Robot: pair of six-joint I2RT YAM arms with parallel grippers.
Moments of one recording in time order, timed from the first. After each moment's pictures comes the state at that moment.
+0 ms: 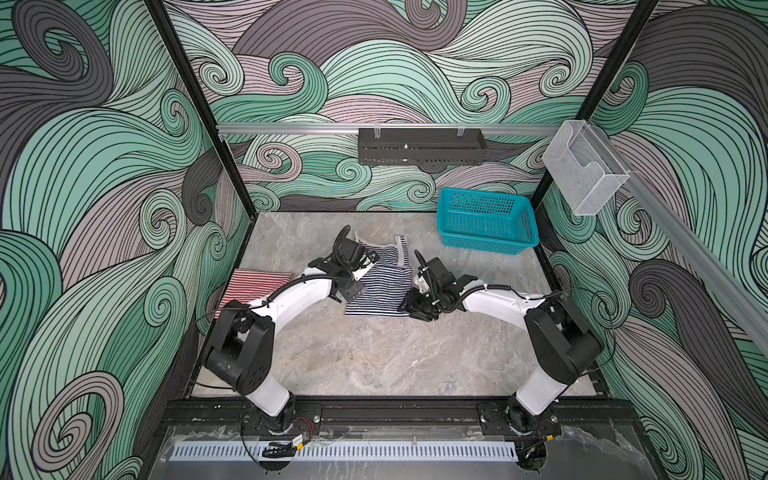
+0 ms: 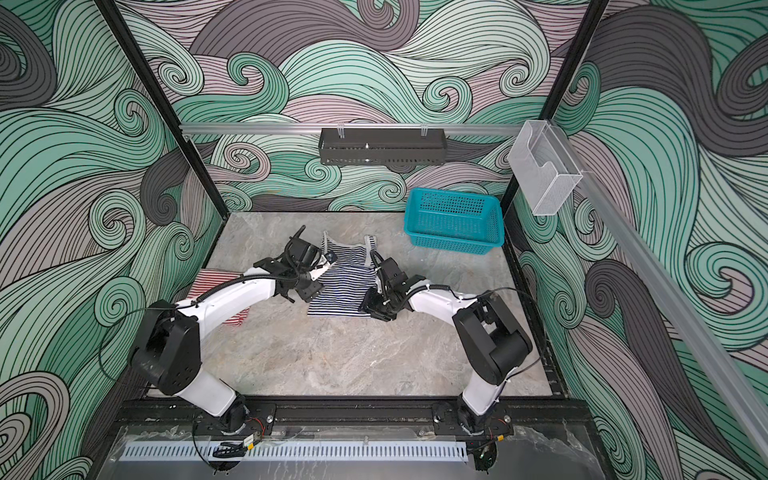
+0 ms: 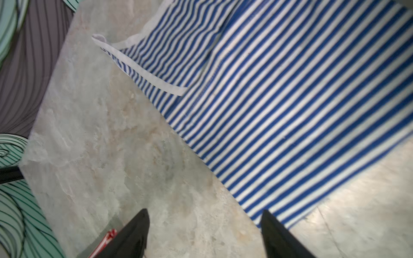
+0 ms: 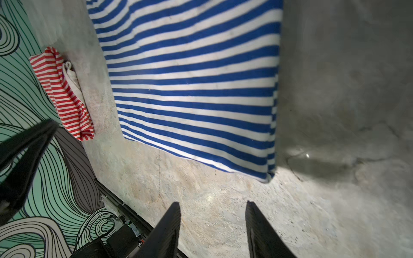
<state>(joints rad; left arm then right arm) -0.51 1.57 1.09 -0.58 -0.20 0.49 0.63 1.69 0.97 -0.36 -0.41 0.86</state>
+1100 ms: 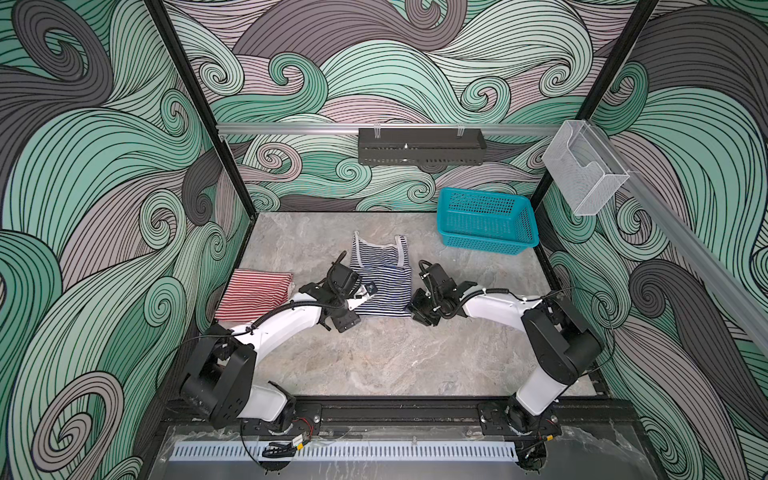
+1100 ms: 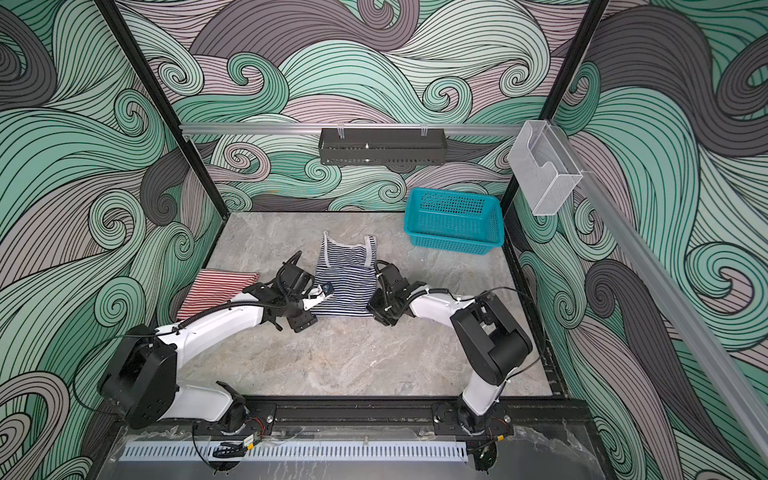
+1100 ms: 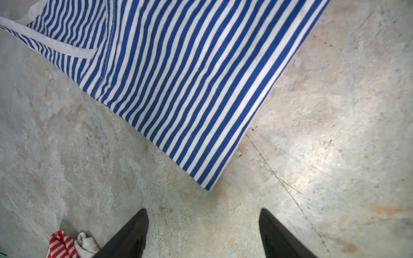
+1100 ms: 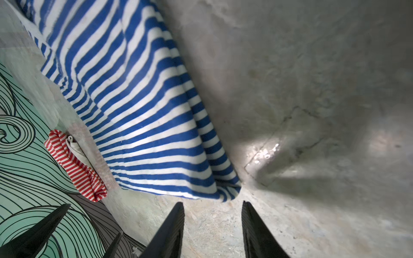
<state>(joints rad) -0.55 1.40 0.85 -0.58 -0.11 0.56 0.64 1.71 0.95 -0.31 -0.28 1.19</state>
